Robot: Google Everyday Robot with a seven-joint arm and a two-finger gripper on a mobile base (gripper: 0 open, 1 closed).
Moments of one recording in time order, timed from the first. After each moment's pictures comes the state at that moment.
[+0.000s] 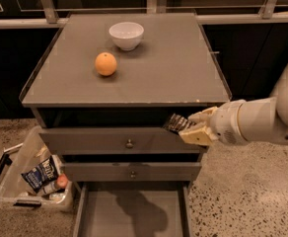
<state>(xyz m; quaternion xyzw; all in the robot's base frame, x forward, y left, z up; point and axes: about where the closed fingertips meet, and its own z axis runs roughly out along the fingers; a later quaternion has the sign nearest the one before) 0.488 -0.142 0.806 -0.43 0.81 0.14 0.38</state>
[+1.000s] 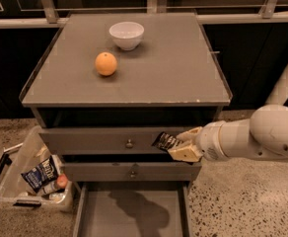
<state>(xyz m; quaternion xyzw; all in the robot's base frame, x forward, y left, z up) 0.484 -0.125 0.731 -0.41 0.82 0.19 0.35</state>
